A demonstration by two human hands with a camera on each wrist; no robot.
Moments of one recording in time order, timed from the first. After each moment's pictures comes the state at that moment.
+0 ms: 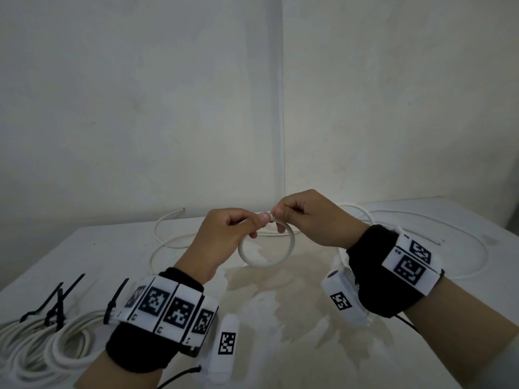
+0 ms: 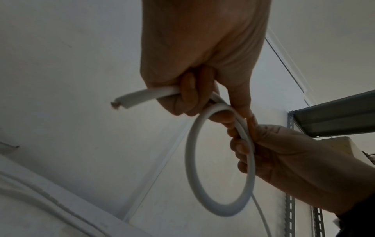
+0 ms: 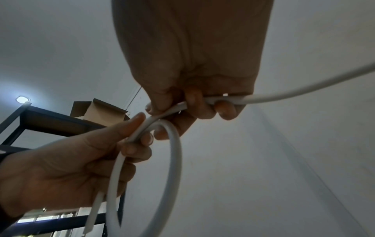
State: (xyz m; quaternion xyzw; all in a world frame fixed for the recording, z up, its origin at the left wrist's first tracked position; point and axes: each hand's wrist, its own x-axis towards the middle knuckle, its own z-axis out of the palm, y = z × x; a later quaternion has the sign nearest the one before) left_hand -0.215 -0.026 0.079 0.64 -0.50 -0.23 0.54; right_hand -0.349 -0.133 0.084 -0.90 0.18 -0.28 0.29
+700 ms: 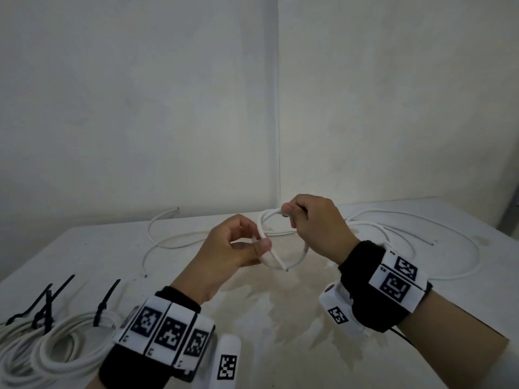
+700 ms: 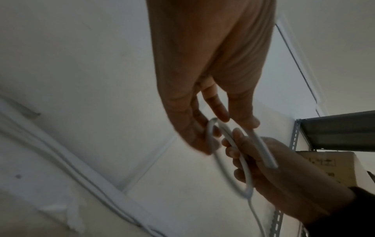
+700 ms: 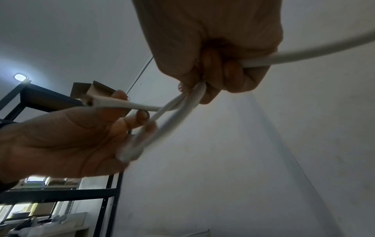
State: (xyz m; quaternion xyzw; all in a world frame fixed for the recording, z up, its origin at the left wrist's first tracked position) left_hand -0.221 -0.023 0.056 0.57 -0.48 -0.34 0.57; right_hand -0.351 -0.134 0.063 -0.83 0.31 -0.40 0.23
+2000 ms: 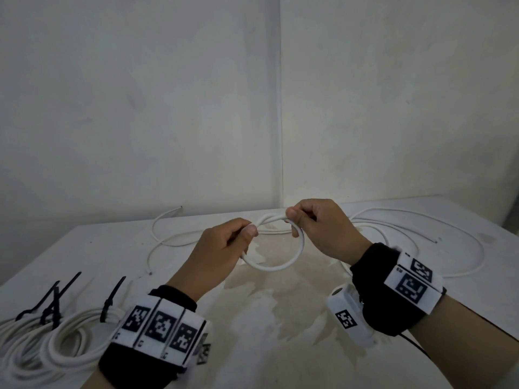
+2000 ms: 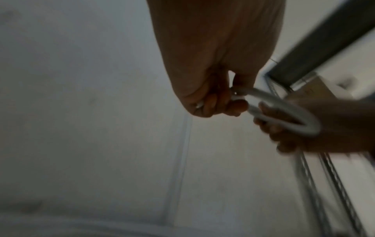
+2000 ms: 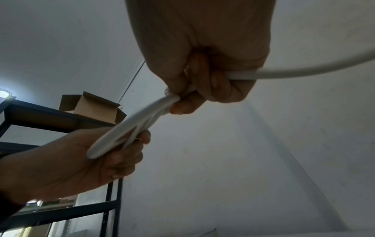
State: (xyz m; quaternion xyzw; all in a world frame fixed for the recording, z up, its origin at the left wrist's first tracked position) left_hand -0.199 -0.020 0.046 0.63 -0.62 -0.10 0.46; right_hand -0.361 -0.133 0.058 -0.83 0.26 -0.37 0.33
